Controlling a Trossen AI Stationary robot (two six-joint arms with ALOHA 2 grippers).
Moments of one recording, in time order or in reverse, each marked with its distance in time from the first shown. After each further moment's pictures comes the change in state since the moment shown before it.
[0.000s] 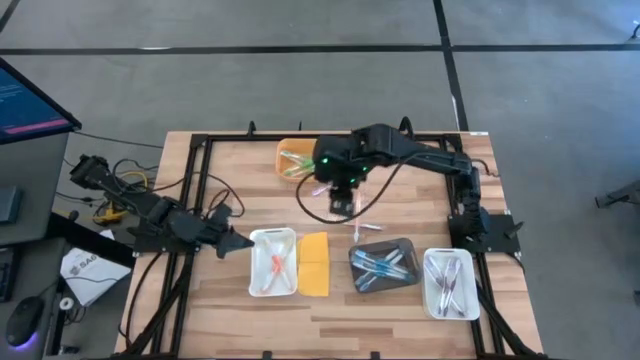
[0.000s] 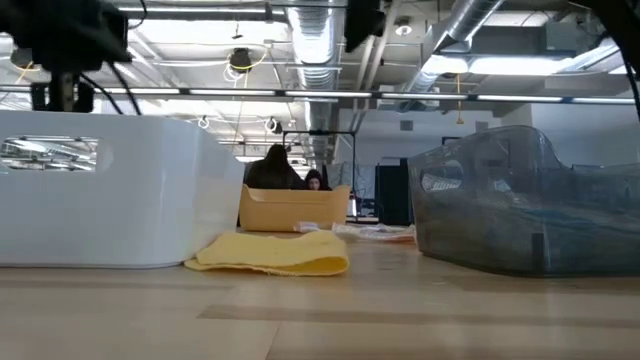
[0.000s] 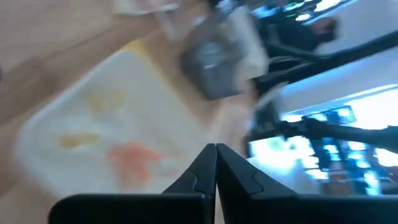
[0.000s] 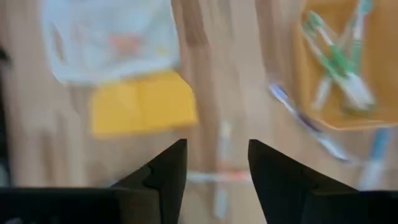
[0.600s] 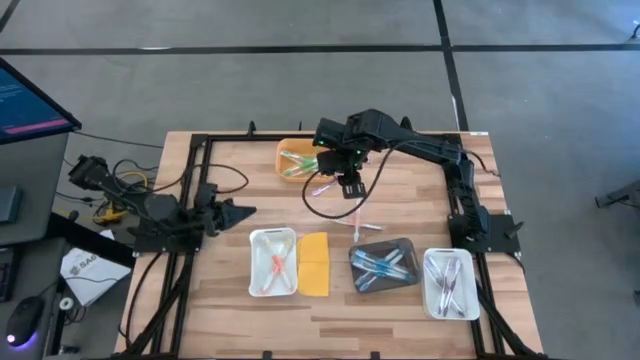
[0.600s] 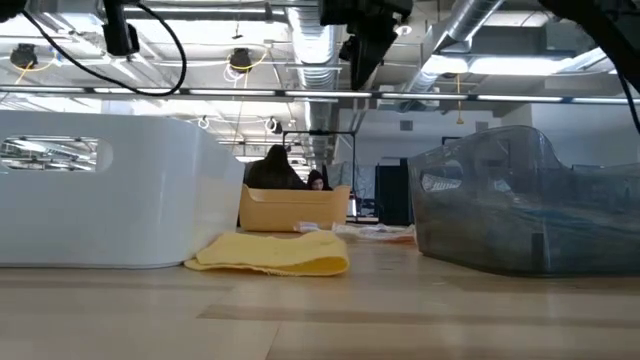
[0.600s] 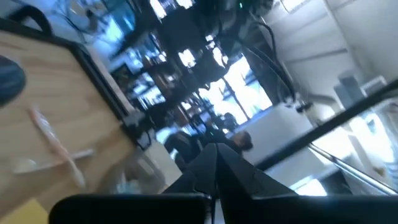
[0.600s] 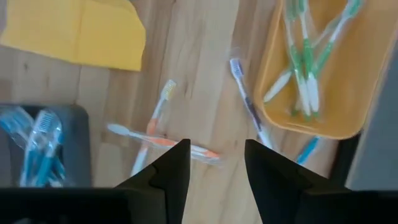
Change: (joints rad) left arm 0.024 0.020 0.000 0.620 -0.300 0.292; right arm -0.147 0.047 -0.035 -0.054 0.017 -0.478
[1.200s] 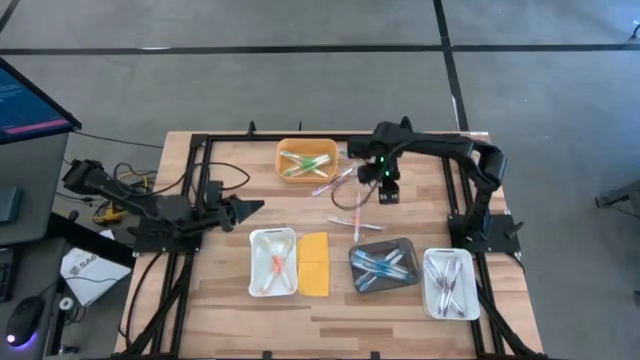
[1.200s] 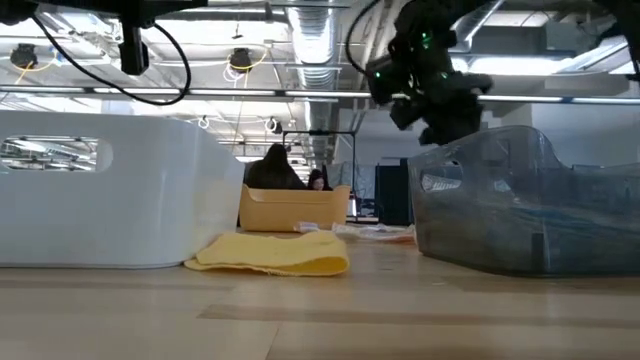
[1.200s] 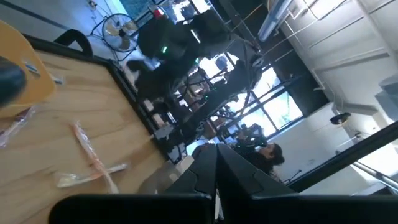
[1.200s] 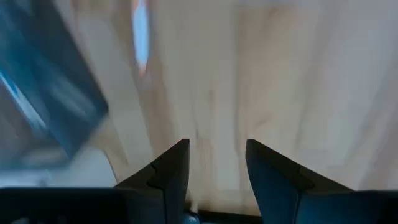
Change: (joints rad) left arm 0.091 0.090 0.000 0.013 -0.022 -0.001; right arm -0.178 -0.235 -0.804 0.098 -0.063 0.056
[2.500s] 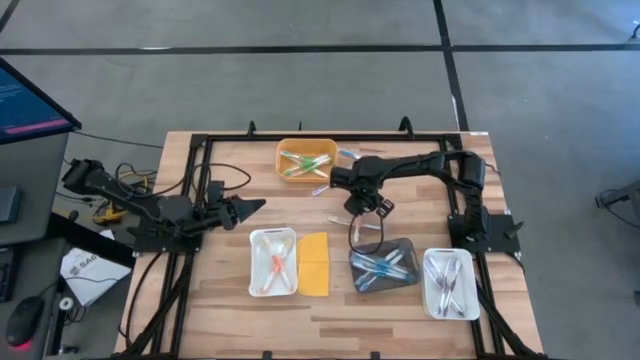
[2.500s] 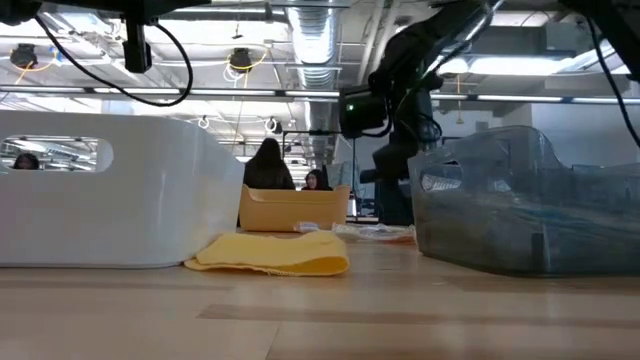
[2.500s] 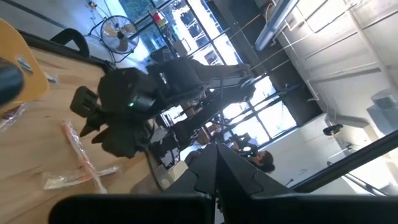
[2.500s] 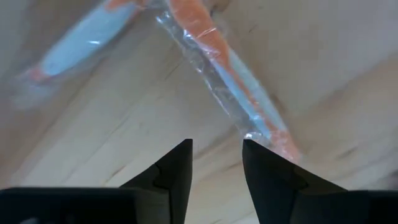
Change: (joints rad) left arm 0.006 0.035 0.000 0.062 -0.015 -0.035; right arm 0.156 0.145 -0.157 0.459 0.197 -0.681
